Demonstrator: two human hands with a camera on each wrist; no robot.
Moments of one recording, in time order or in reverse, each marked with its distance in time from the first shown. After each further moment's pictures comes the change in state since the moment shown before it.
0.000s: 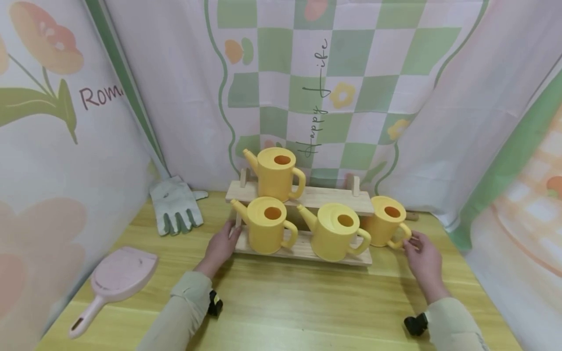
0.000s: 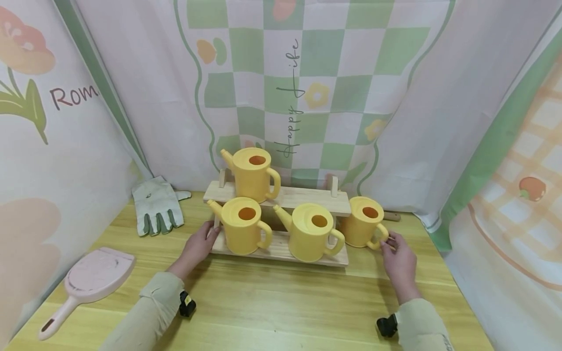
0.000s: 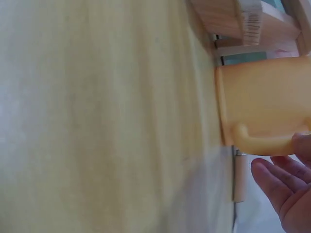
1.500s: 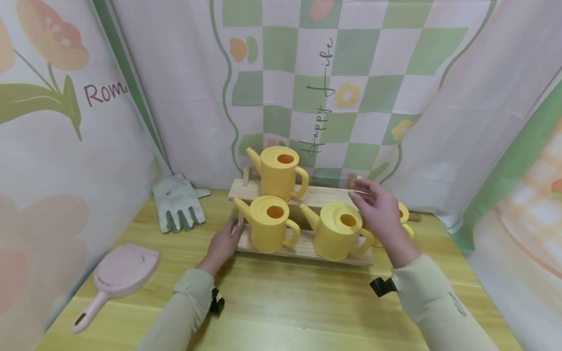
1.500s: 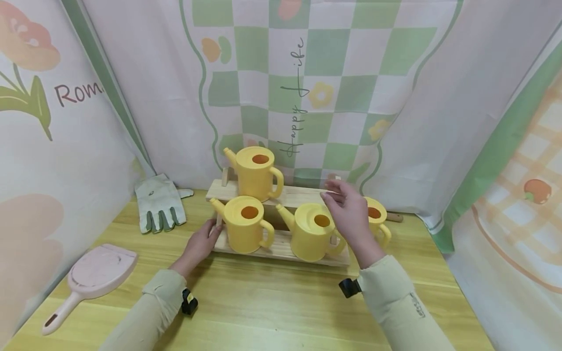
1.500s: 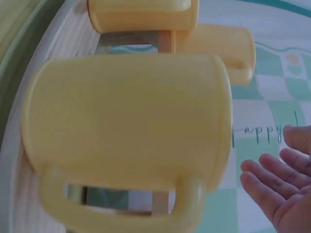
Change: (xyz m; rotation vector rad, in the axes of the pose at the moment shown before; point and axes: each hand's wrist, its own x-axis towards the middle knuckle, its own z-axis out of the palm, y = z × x) left_hand 0.001 -0.001 0.001 0.005 0.009 -0.018; right_hand -0.001 -0.204 0.012 0.294 -0.083 -0.410
